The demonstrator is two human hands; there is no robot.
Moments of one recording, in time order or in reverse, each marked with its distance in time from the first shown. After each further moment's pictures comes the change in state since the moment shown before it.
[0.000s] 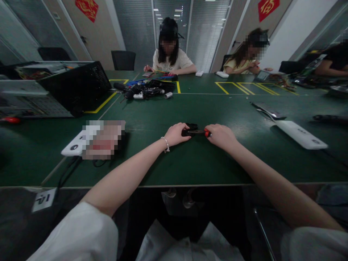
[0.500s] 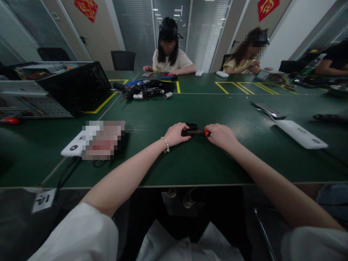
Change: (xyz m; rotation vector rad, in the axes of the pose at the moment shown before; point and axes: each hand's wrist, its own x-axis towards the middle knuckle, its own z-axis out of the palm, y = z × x) left_hand -0.001 0.001 -0.001 -0.004 -0.004 -0.007; right_hand 0.000 0.001 0.002 -0.007 0.034 -0.021
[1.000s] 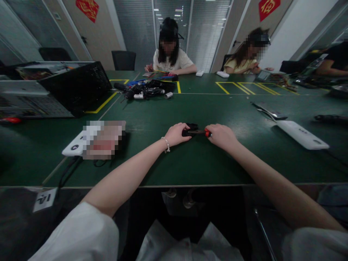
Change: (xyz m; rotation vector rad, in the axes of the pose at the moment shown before) left_hand 0.001 -0.002 0.002 0.008 0.013 0.013; right_hand -0.001 -0.001 -0.001 0.010 -0.014 0.004
